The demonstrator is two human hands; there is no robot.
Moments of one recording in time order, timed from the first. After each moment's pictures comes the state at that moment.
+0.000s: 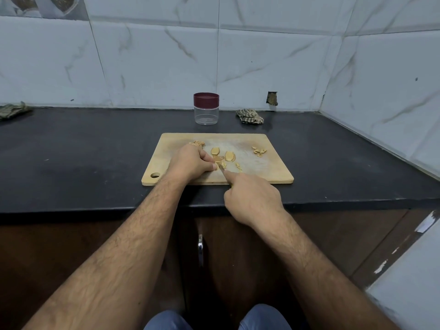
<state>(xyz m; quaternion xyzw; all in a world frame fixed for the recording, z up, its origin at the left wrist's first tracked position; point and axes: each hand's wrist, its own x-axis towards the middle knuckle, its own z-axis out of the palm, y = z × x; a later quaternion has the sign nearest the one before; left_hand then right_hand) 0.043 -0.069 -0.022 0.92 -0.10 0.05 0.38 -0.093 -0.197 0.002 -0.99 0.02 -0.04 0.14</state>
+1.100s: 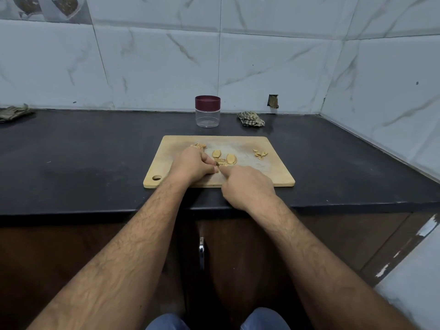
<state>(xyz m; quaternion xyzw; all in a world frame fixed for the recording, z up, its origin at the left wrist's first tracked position) 0.041 -0.068 -0.020 0.92 -0.10 0.04 0.39 -0.063 -0.192 0.009 -0.99 0.01 -0.02 0.12</state>
